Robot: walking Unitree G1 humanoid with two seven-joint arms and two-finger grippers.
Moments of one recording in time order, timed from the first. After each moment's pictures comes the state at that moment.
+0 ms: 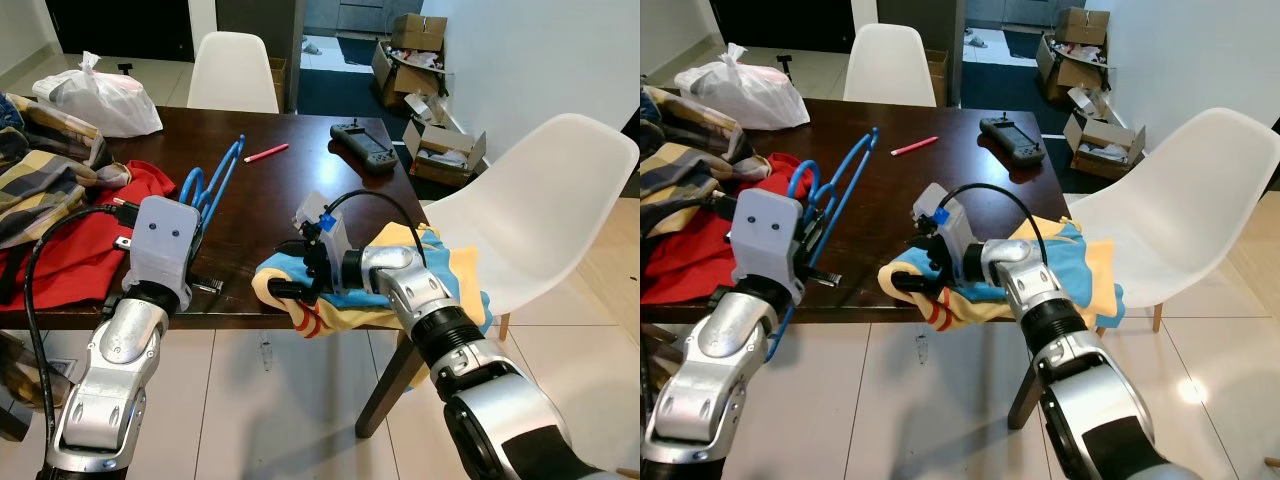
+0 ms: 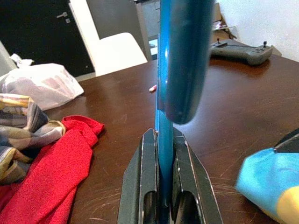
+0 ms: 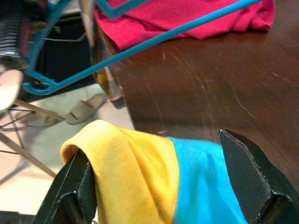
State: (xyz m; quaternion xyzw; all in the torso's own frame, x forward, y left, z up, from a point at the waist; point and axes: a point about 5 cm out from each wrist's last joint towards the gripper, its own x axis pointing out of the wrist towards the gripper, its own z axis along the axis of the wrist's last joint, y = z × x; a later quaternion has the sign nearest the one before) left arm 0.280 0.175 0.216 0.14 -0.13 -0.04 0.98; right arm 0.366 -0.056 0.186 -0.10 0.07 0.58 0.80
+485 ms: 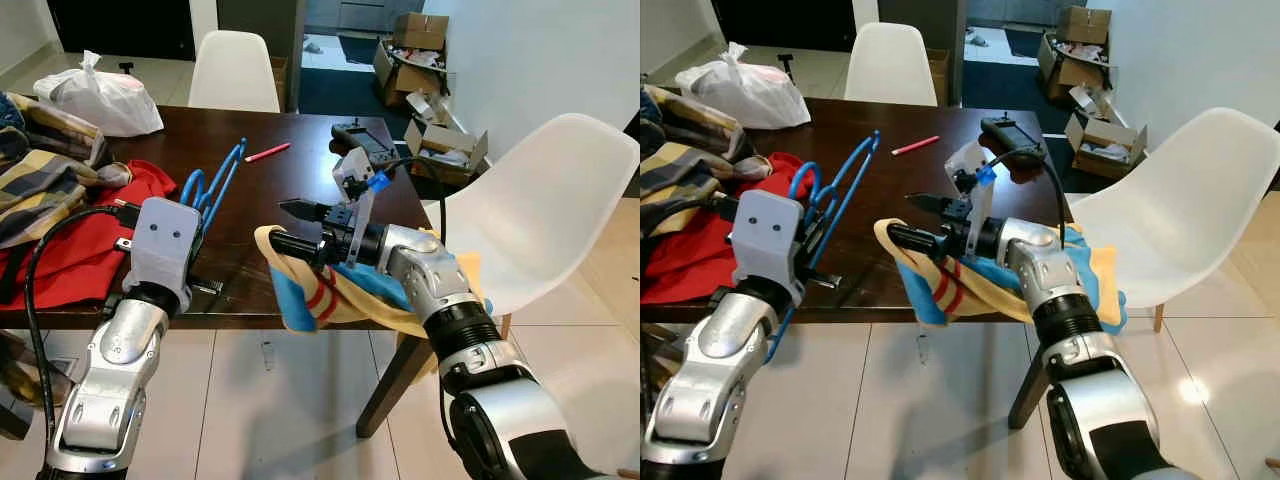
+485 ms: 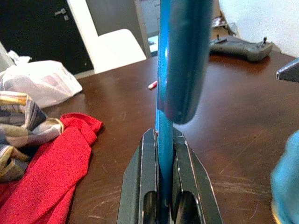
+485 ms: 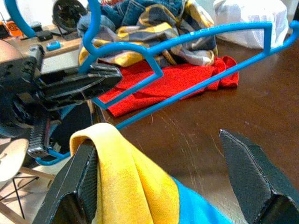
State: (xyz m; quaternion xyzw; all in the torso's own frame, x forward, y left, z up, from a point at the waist) left arm 0.280 0.175 0.215 0.14 -0.13 -0.05 0.98; right arm 0.371 -0.067 0.215 0.02 -0.01 0.55 0.83
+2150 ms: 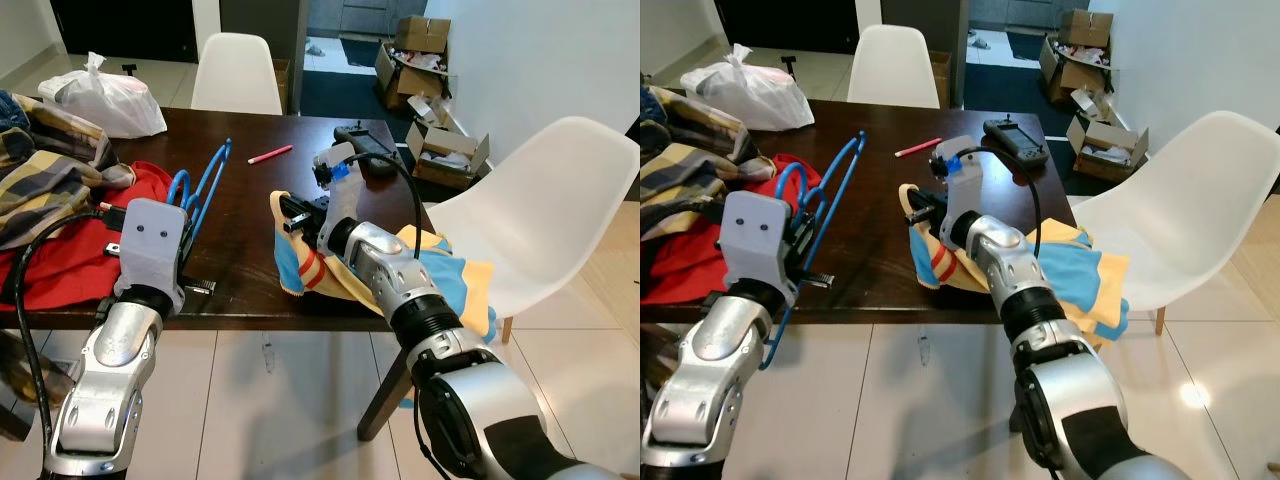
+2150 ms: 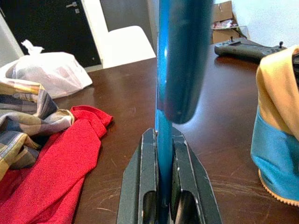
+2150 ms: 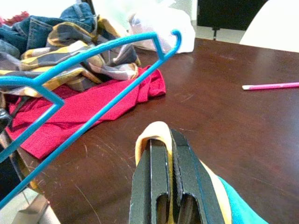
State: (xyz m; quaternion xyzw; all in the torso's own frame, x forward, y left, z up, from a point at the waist) left arm 0.279 0.182 0.212 0.12 -0.12 -0.02 0.99; right arm 0.390 -0.042 0.210 0.05 -0.01 0.39 0.92
